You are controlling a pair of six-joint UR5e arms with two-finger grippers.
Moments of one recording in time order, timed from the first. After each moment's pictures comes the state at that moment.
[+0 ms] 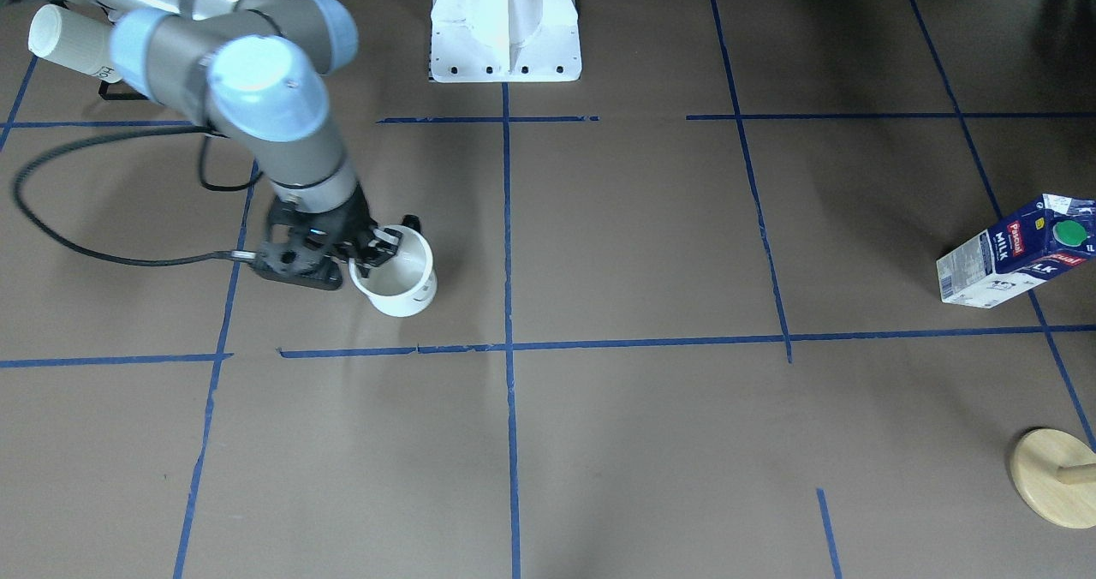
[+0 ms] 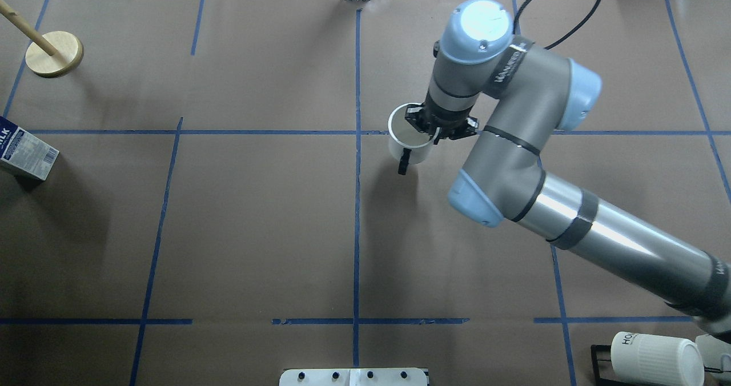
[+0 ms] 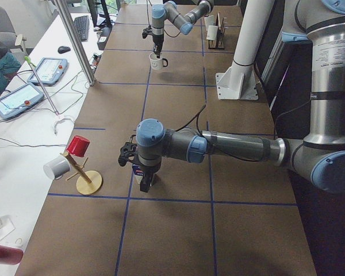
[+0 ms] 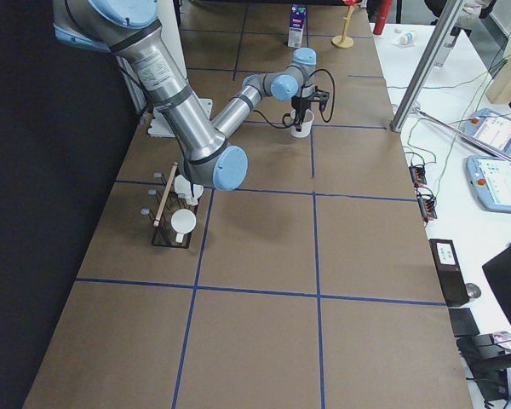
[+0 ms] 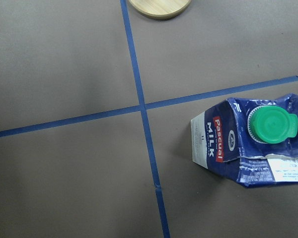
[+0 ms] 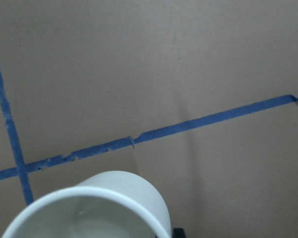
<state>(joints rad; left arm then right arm) -1.56 -1.48 -1.76 -1.65 -2.36 0.05 0.69 -0.85 1.56 -1.60 1.97 1.32</state>
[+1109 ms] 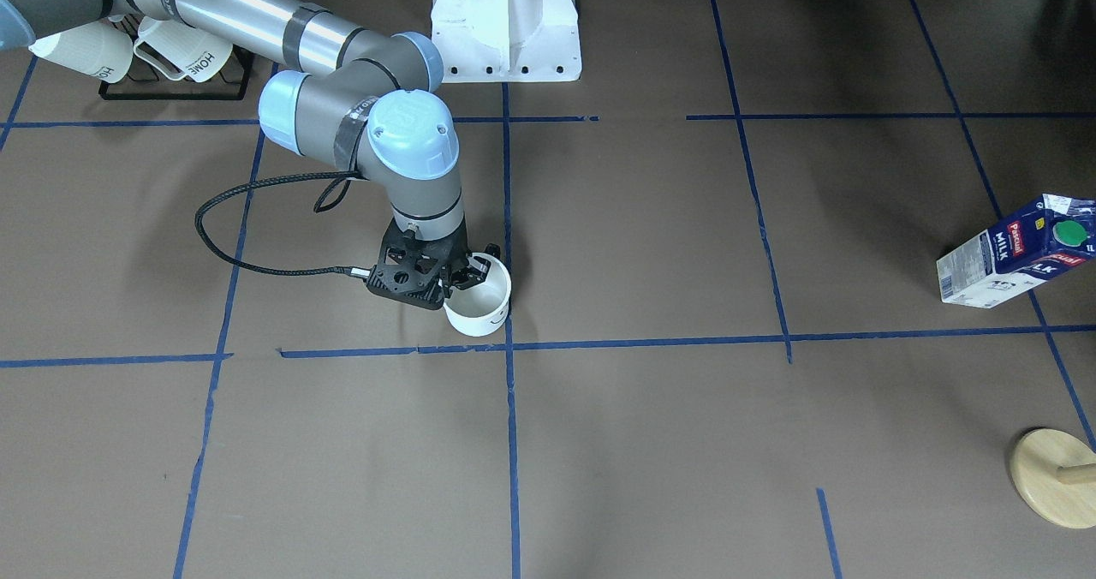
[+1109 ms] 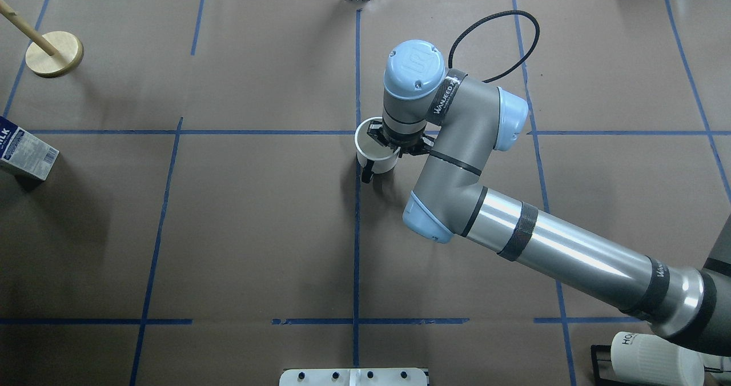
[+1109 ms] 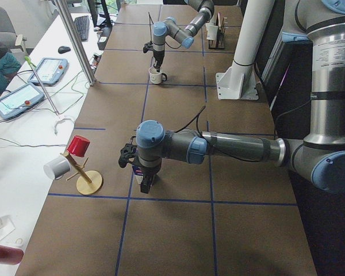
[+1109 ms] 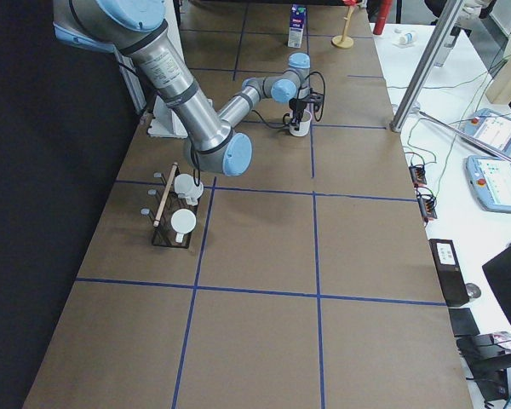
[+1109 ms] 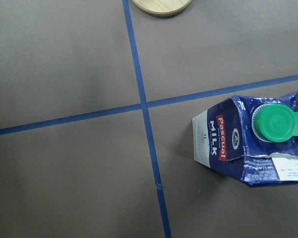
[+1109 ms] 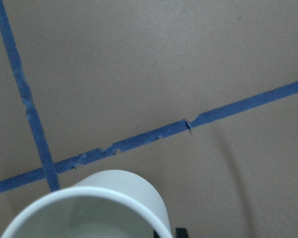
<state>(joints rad) -1.56 -1.48 -1.75 -1.65 -2.36 0.05 0.62 -0.77 1.39 -1.50 1.90 1.43</state>
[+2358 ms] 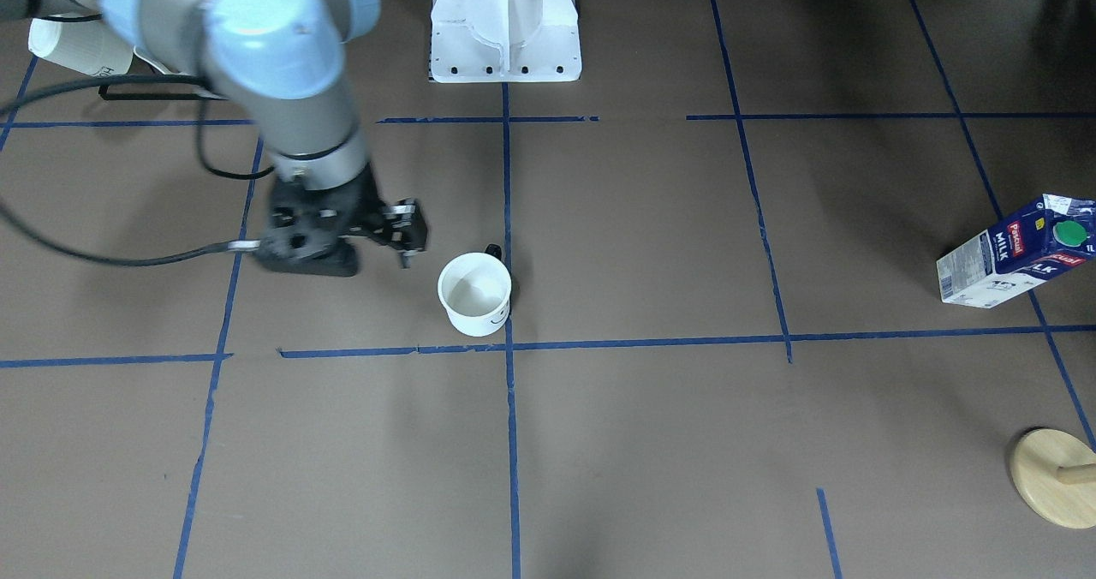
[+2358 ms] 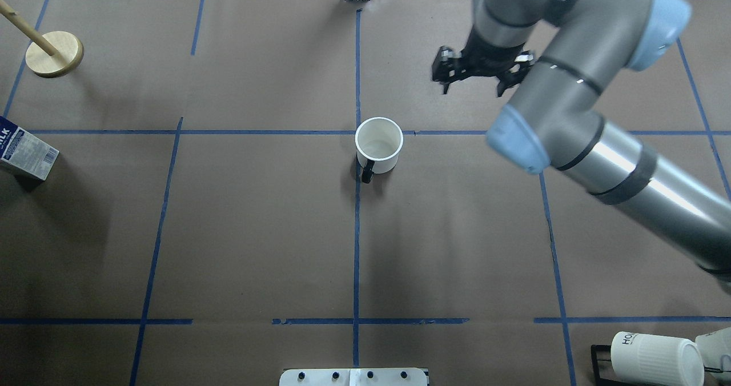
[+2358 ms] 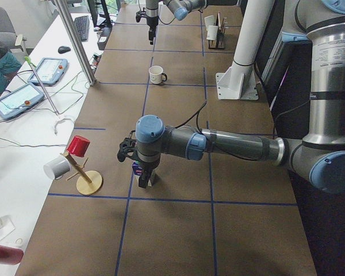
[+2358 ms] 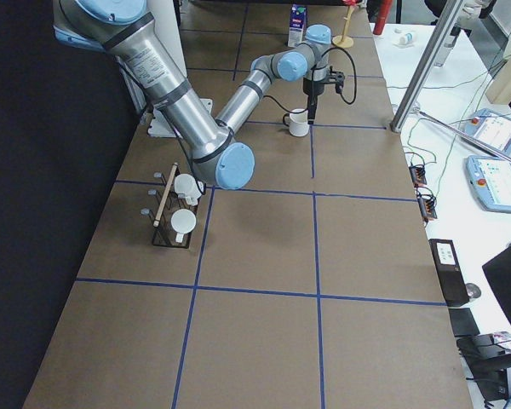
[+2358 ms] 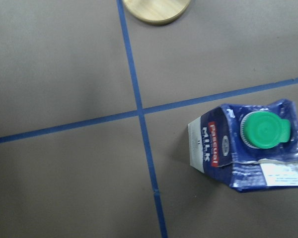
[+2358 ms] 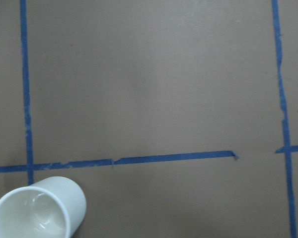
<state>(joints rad) -1.56 -1.50 -1.78 -1.64 -2.39 0.05 0.90 -0.89 1.73 -1.82 2.08 0.90</state>
